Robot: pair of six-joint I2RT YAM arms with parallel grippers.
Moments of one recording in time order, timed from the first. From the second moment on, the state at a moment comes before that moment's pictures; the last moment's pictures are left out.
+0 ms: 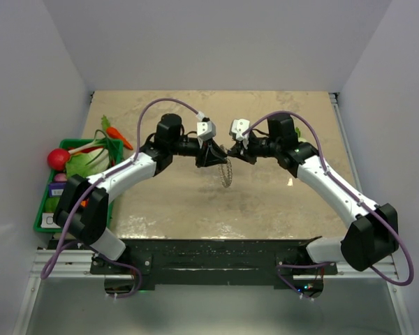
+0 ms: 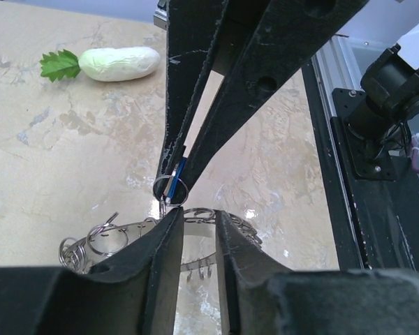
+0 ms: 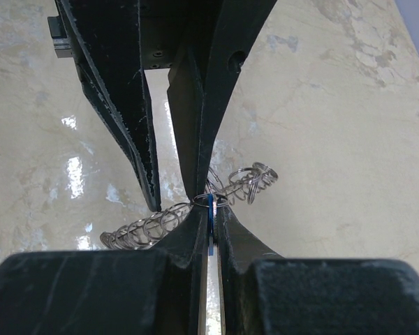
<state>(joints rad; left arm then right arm) -0.54 1.57 1.05 0.22 0.97 0.13 0.45 1.34 1.10 -0.31 -0.69 -0.59</state>
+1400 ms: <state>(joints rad) -0.51 1.60 0.99 0.34 1.04 0.03 0.45 1.33 1.10 -0.31 -0.69 -0.59</state>
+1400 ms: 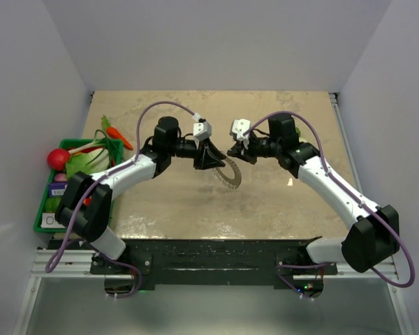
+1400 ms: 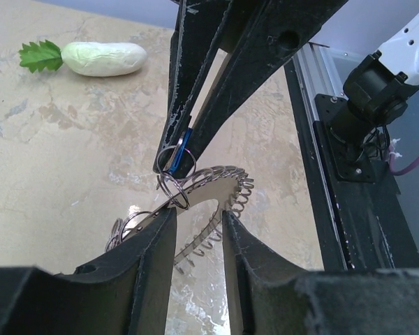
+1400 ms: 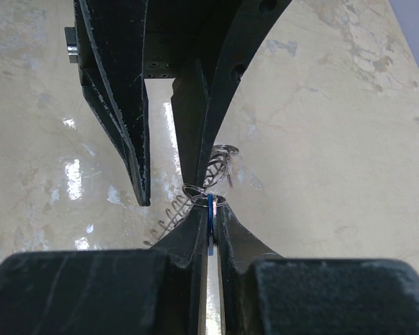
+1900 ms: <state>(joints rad) -0.51 1.60 1.00 0.33 1.03 0.03 0.45 1.33 1.10 -0.31 -0.70 -0.60</state>
